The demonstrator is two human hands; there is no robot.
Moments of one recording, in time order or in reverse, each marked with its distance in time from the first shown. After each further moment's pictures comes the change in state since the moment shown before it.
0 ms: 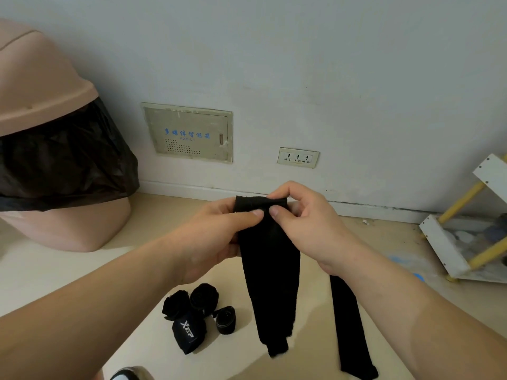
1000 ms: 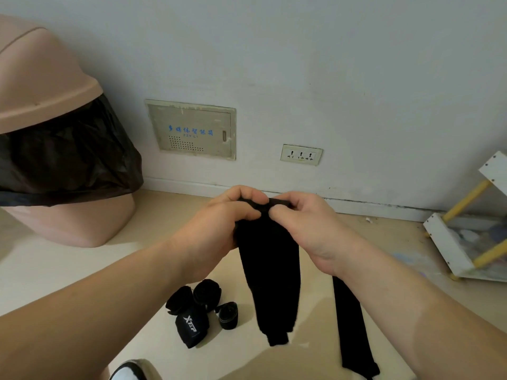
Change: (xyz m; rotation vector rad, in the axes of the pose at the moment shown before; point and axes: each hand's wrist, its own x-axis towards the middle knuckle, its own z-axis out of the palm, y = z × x) left_hand -0.003 0.000 0.008 0.006 0.120 0.062; right_hand 0.002 0.002 0.009 0.102 -0.012 0.166
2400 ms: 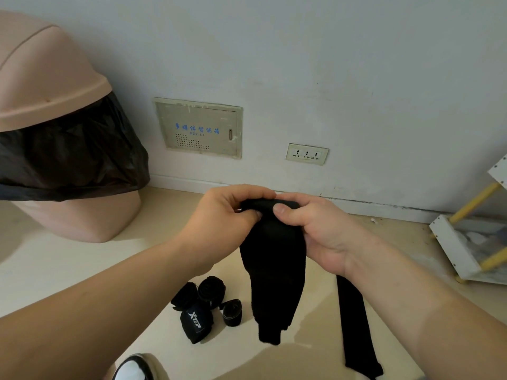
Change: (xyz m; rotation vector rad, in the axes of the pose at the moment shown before) left_hand -0.001 -0.006 -0.007 0.288 0.113 0.269; right_hand -0.004 -0.005 -0.003 0.347 -0.136 0.143
